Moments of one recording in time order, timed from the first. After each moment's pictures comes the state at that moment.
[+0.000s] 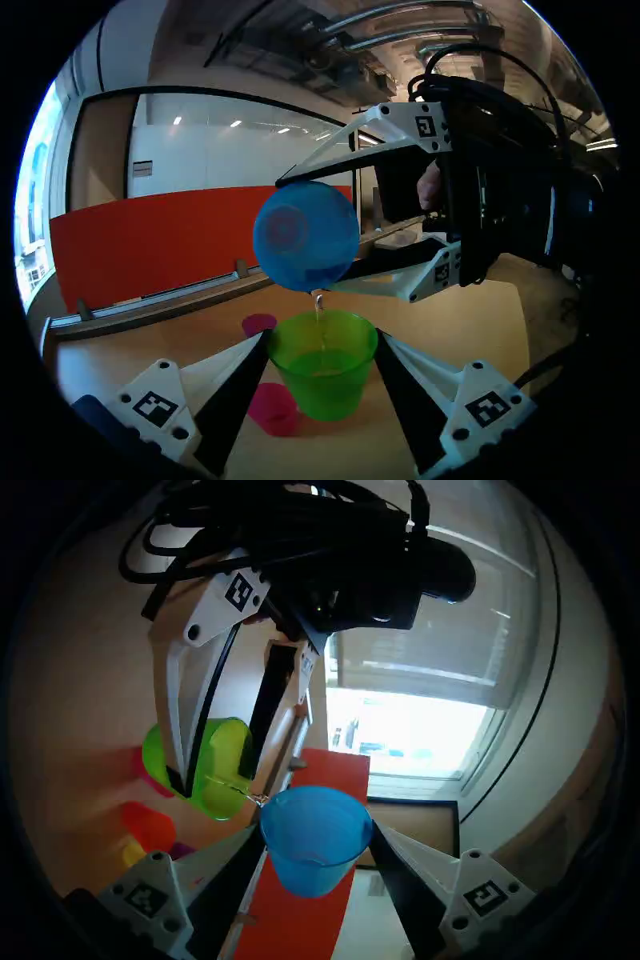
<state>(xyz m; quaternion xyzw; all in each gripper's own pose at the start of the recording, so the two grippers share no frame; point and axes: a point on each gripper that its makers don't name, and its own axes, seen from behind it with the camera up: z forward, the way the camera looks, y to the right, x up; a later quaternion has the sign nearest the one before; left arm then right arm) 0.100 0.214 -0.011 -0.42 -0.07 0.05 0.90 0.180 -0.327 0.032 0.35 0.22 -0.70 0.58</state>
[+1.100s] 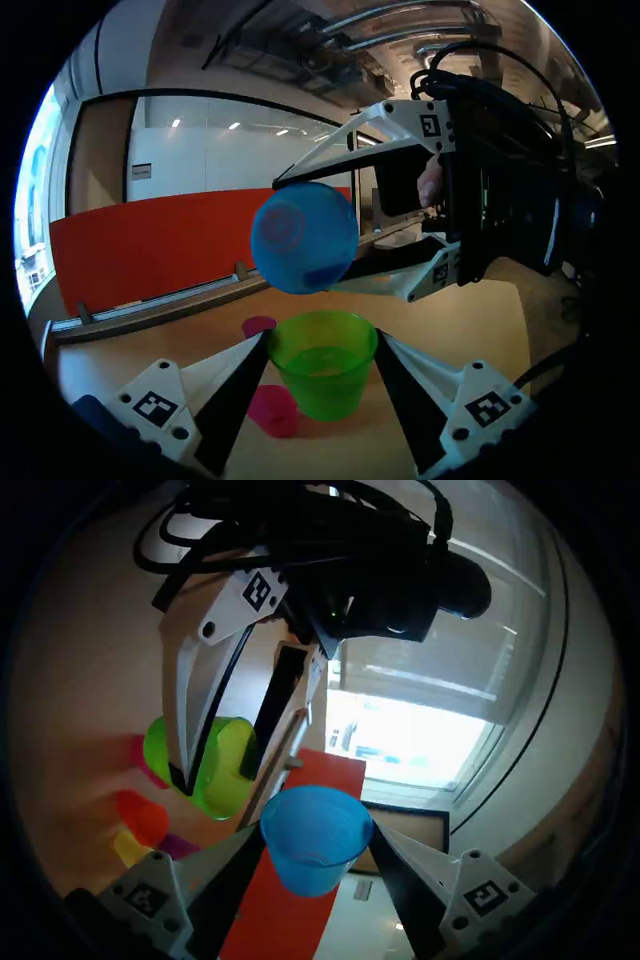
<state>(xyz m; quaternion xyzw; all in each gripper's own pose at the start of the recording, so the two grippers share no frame) 0.104 0.214 -0.012 -0.42 -0.06 0.05 0.90 0.184 -0.332 0.028 0.34 0.23 -0.72 0.56</state>
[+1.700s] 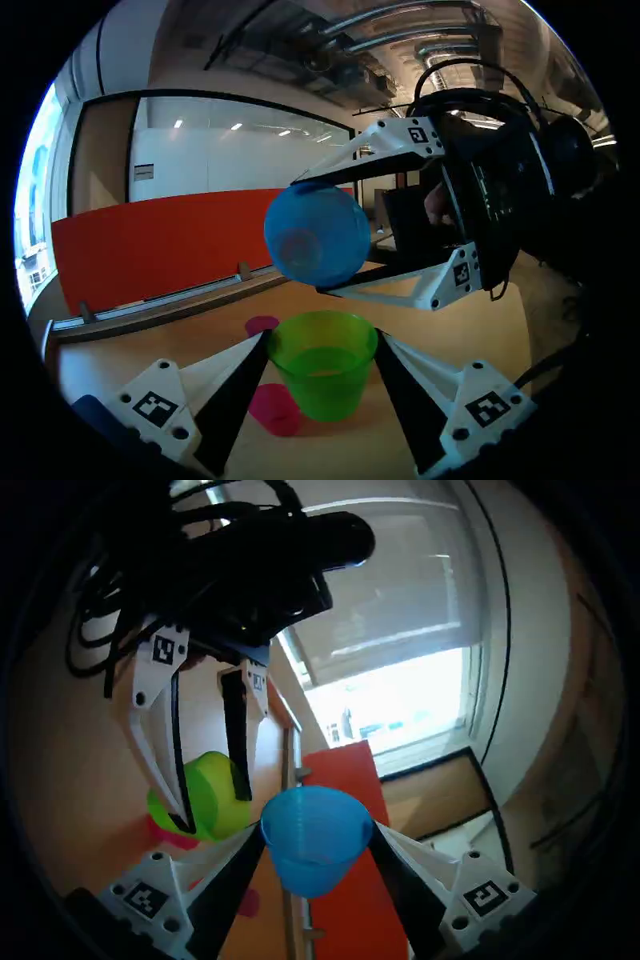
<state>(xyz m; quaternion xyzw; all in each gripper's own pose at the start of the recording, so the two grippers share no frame) 0.104 0.210 -0.012 -0.42 -0.06 0.05 0.91 0.179 -0.320 0.031 0.39 0.16 -0.56 0.72</state>
